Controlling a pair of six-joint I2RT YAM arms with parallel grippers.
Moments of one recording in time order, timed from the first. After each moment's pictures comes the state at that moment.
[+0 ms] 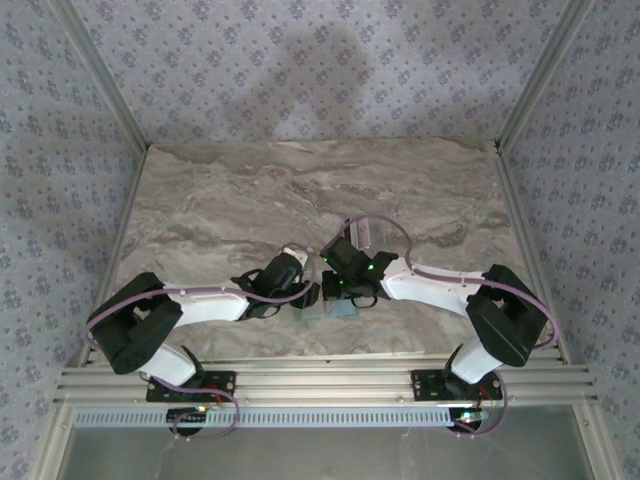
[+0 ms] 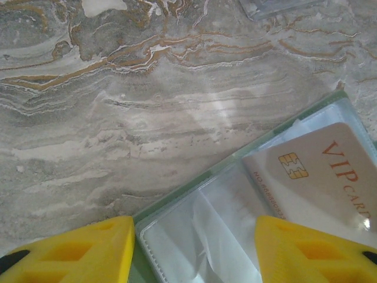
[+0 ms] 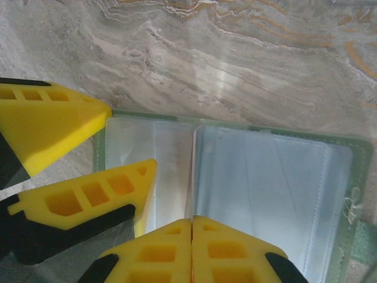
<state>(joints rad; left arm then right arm) -0.88 1.49 0.58 0.08 -0.05 -0.52 0.91 1.55 0.92 -0.42 -0.02 0.73</state>
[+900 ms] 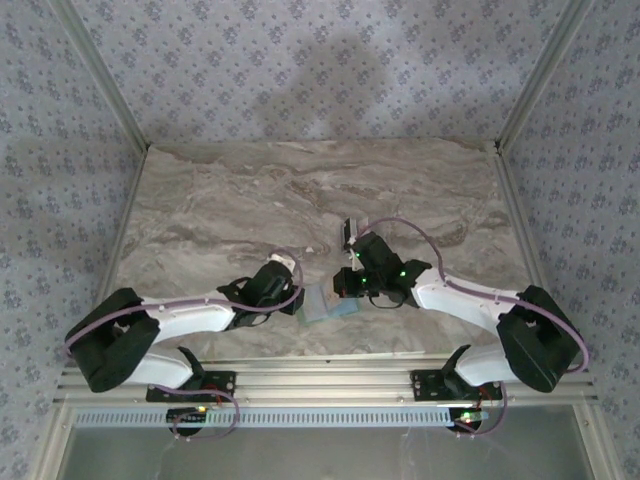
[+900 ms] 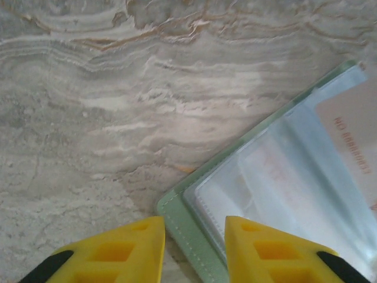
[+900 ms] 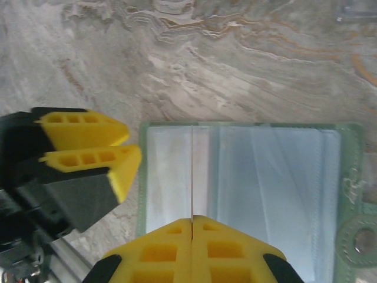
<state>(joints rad) -0.88 1.36 0.48 0.03 -0.11 -0.54 0.77 1.35 0.71 -0.20 -0.26 0.68</state>
